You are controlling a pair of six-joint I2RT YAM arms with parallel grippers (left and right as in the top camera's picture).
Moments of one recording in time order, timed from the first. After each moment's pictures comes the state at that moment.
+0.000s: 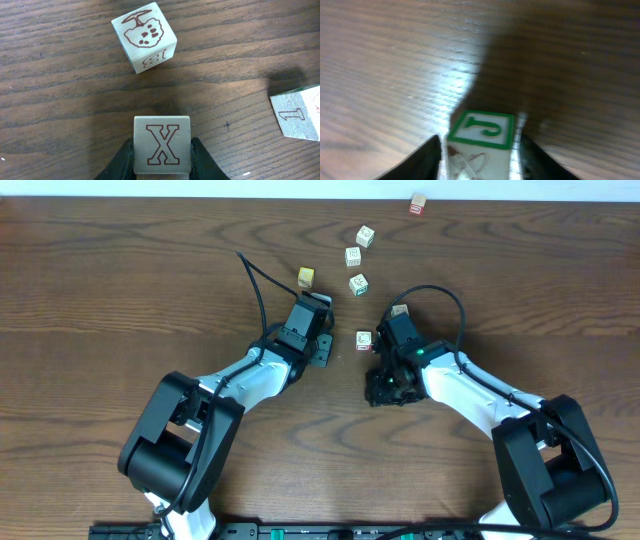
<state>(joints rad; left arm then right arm) -0.51 1.88 1.00 -0.05 -0.06 -0.19 0.46 1.76 0.95 -0.59 -0.19 0.36</state>
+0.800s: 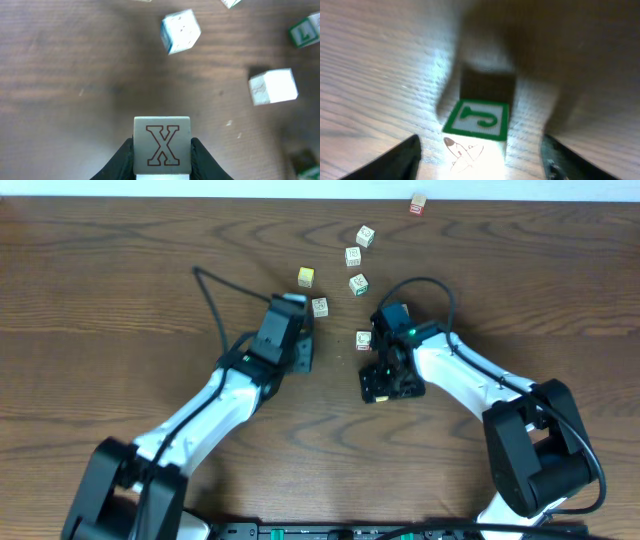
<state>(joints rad) -0.47 1.56 0.87 -0.22 -0.06 -0.31 0.45 1.84 1.13 -0.80 -0.18 0.30</state>
